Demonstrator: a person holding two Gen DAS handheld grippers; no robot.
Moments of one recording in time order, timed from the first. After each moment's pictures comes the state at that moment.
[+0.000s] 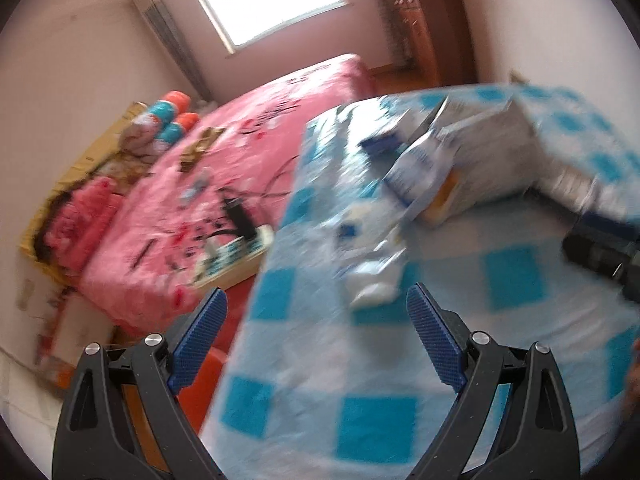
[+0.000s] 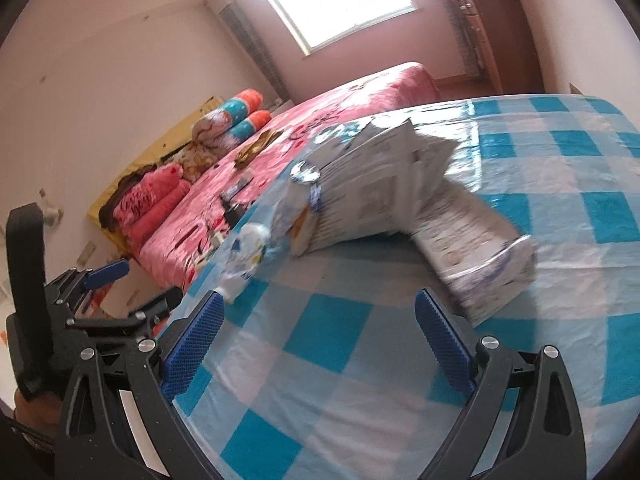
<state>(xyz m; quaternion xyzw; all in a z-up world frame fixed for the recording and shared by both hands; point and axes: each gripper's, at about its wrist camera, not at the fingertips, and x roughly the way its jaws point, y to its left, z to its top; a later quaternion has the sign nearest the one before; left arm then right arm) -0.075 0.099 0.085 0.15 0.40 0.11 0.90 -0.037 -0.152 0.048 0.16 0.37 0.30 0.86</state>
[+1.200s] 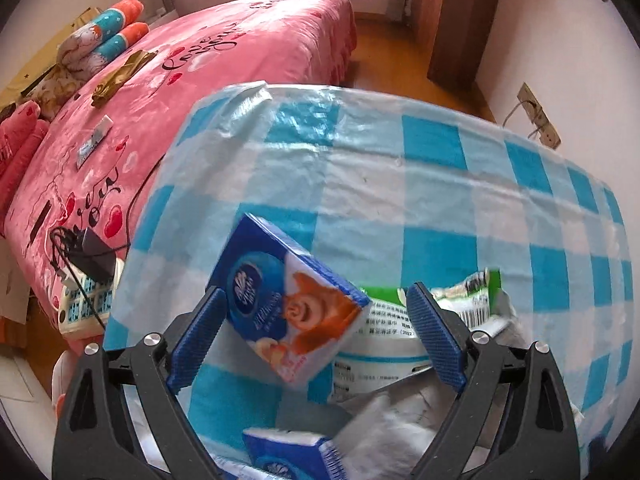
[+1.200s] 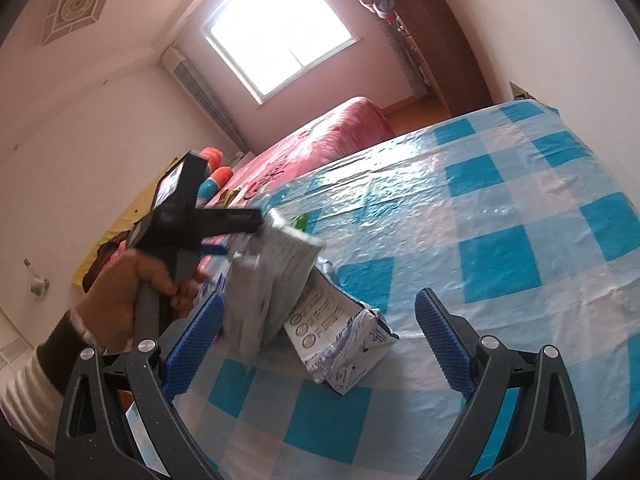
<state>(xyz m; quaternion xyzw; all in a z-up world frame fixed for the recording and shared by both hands) 0.165 0.054 0.032 0.00 0.53 0.08 0.84 0.000 -0.262 0.049 0.24 0.33 0.22 0.89</state>
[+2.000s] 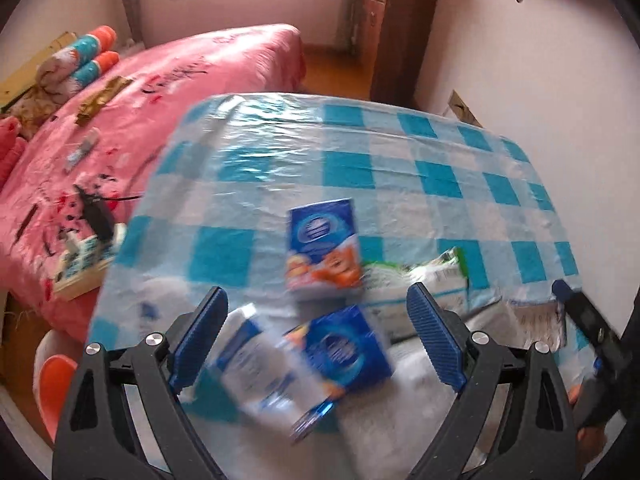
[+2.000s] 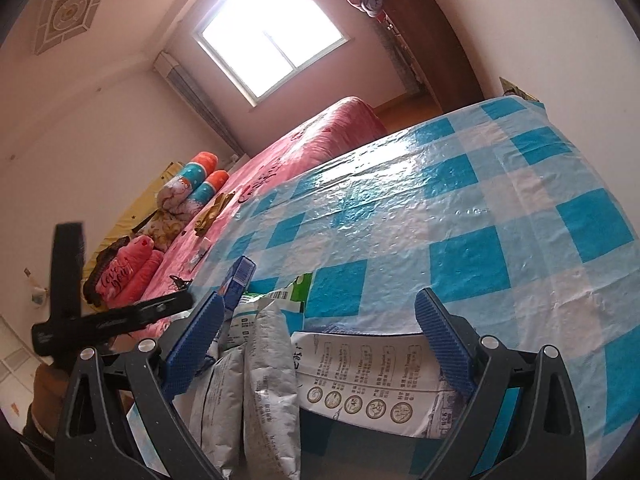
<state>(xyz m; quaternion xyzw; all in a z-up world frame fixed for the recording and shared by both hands) 0.010 0.038 0.077 -0.01 0.47 0.00 0.88 0.004 -0.285 0.042 0.25 0.34 0.22 0.88</state>
